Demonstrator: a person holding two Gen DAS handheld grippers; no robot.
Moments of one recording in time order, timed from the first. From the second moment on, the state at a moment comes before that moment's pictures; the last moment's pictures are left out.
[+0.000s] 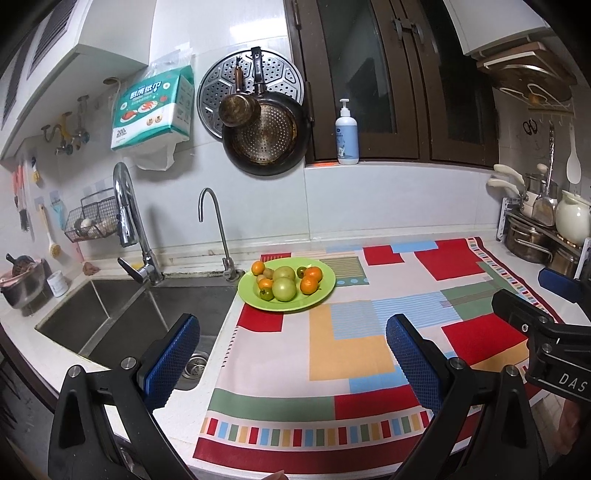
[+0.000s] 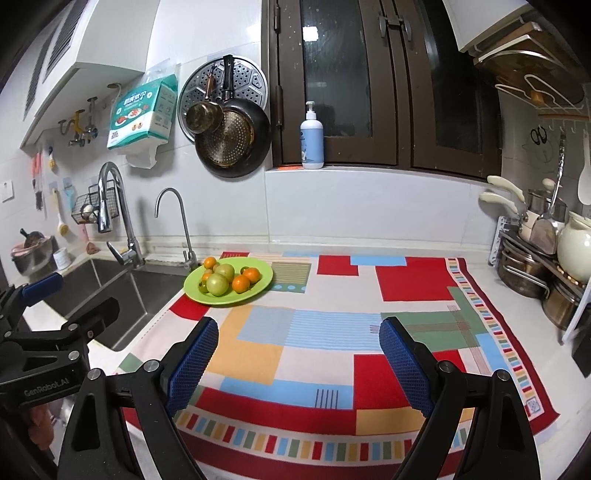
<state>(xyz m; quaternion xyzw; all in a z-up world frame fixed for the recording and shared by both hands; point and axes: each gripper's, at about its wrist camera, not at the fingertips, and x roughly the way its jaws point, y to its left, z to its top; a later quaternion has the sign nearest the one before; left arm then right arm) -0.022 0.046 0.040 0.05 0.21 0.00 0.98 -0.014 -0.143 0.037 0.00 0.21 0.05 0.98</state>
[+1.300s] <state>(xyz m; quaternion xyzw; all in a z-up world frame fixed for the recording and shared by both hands) -0.039 0.046 0.040 0.05 0.20 0.01 0.98 -0.031 -0.153 0.037 0.00 0.21 0.04 0.98</state>
